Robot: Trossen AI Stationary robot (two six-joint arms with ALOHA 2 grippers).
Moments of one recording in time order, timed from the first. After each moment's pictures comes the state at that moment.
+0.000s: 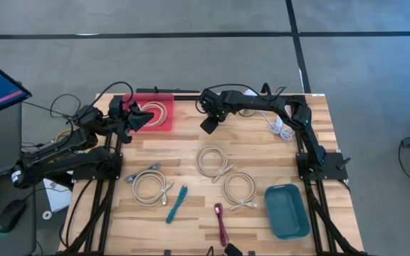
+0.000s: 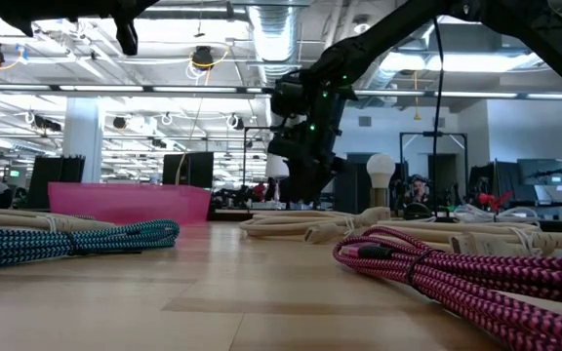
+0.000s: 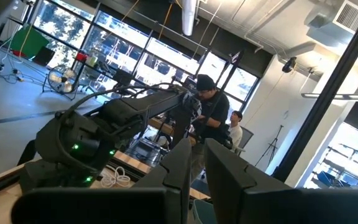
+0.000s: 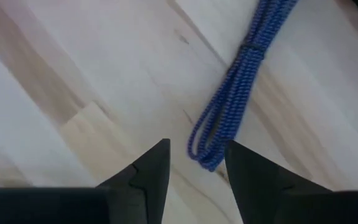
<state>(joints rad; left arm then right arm) 0.50 0.51 0.46 0.32 0.37 -0.53 -0.44 2.15 1.69 -0.77 0.03 0.24</state>
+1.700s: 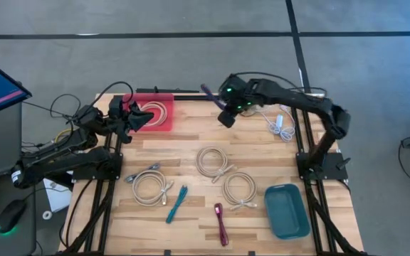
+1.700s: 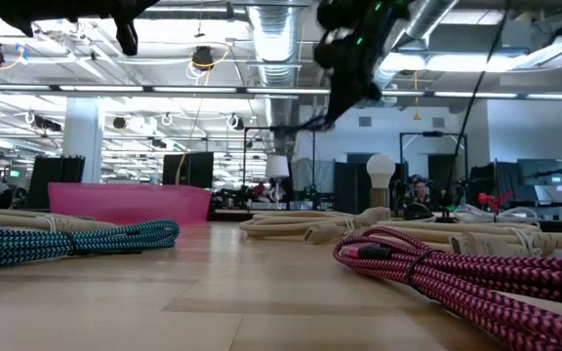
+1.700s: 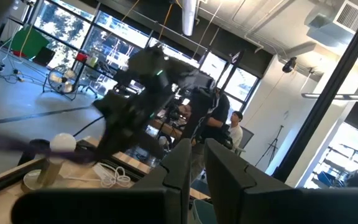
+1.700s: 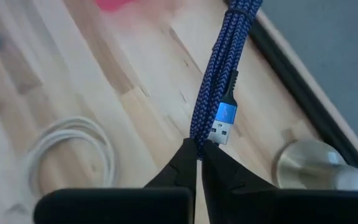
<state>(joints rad) 0.50 0.51 0.46 0.32 0.37 -0.53 -0.42 1.69 1.59 -0.92 0.05 0.12</state>
